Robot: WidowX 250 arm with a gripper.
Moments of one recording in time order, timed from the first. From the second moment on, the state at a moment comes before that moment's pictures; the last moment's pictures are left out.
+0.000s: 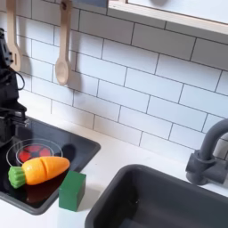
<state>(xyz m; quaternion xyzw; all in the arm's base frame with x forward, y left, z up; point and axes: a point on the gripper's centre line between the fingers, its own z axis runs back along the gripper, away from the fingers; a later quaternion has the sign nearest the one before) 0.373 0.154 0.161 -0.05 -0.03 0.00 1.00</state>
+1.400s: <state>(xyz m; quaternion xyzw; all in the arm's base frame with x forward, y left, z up) 0.372 0.066 0.160 -0.07 -0.03 -0.06 1.00</state>
